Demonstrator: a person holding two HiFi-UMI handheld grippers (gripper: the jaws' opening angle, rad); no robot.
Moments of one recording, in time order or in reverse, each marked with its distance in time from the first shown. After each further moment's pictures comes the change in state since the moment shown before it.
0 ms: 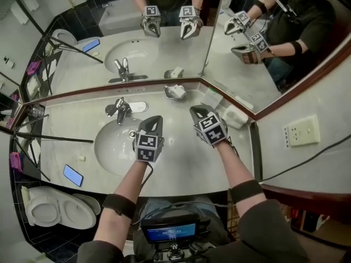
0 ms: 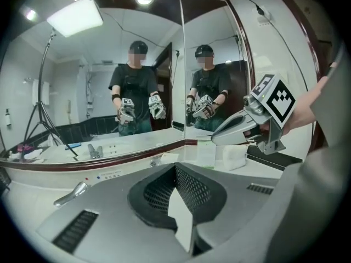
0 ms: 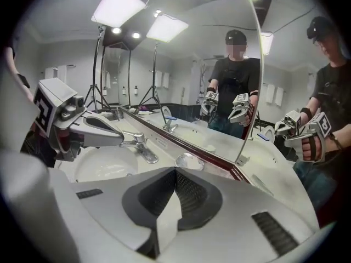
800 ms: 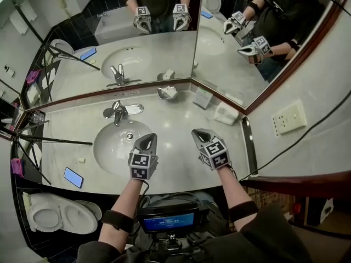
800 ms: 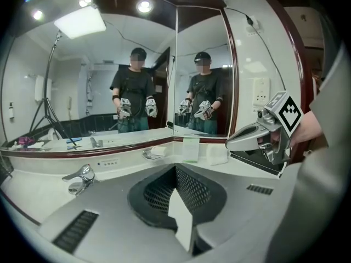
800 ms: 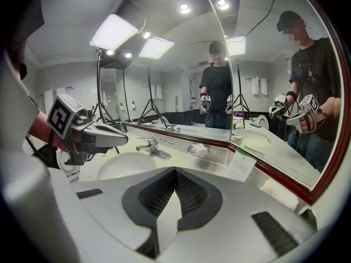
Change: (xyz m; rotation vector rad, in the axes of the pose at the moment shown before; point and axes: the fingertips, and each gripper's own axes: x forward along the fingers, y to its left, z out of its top) left arm -0.075 -0.048 -0.030 -0.030 -0.007 -0.026; right arm -0.091 0.054 -0.069 0.171 -0.106 0.001
